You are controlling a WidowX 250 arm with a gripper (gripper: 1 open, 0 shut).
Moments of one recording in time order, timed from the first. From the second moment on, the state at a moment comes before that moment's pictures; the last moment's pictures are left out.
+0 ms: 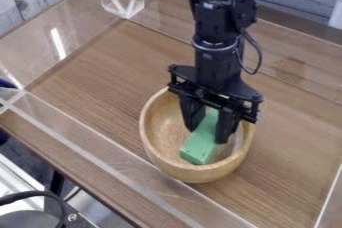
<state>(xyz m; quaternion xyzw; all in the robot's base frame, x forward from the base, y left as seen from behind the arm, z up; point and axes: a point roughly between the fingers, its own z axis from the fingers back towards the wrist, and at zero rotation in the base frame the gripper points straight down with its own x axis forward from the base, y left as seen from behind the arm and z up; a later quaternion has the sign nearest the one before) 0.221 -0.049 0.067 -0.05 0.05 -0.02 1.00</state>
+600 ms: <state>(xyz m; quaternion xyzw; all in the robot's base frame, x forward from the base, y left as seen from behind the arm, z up) 0.218 -0.051 0.067 -0.05 0.07 -0.02 1.00</state>
